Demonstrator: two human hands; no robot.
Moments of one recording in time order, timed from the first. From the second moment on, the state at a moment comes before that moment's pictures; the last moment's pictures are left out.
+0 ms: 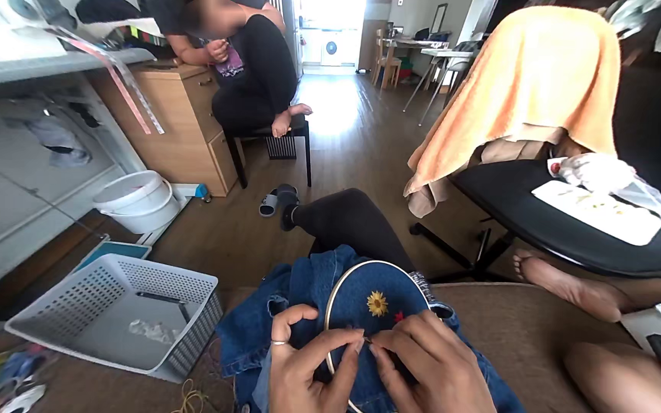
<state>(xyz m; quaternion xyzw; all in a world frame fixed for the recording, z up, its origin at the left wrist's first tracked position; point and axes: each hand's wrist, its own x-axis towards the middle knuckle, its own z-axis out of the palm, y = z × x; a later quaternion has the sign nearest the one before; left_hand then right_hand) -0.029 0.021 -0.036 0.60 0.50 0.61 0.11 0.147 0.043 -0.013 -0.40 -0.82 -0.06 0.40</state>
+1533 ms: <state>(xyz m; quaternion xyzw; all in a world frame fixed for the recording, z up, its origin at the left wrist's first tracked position) -0.034 0.021 -0.034 0.62 0.52 0.58 0.09 0.208 0.007 0.087 -0.26 -0.67 0.34 0.60</state>
